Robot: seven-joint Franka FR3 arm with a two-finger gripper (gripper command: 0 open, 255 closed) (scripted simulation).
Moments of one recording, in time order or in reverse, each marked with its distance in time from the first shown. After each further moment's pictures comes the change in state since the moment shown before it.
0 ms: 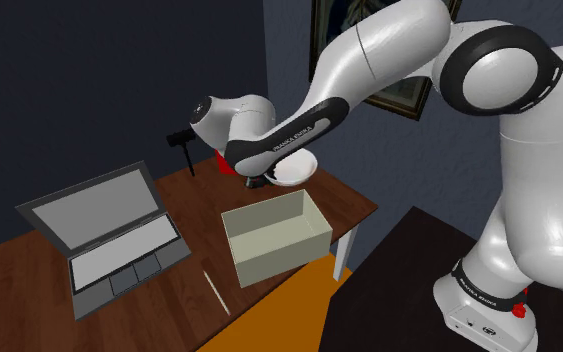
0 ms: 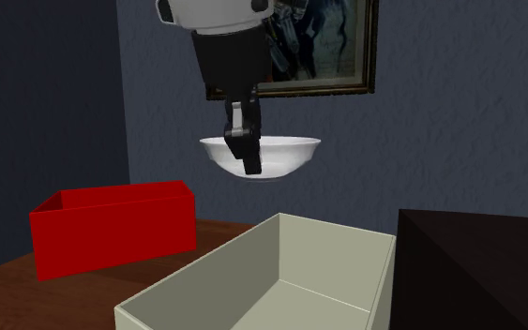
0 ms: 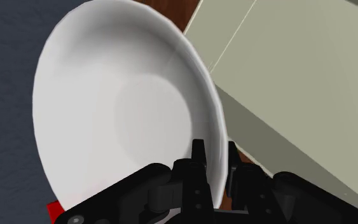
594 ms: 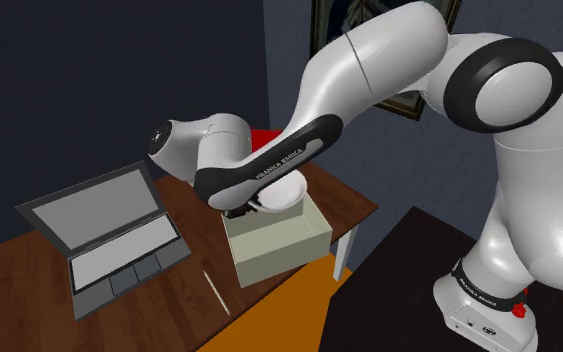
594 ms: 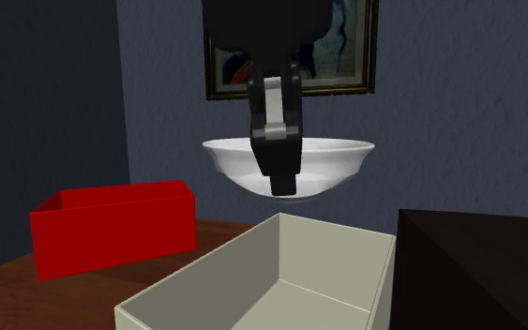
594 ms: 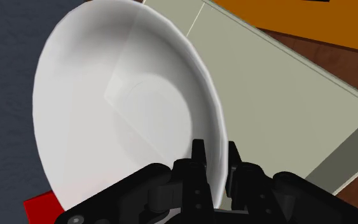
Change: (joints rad) arm 0.138 0.048 0.067 0.083 0.041 -0.112 0.150
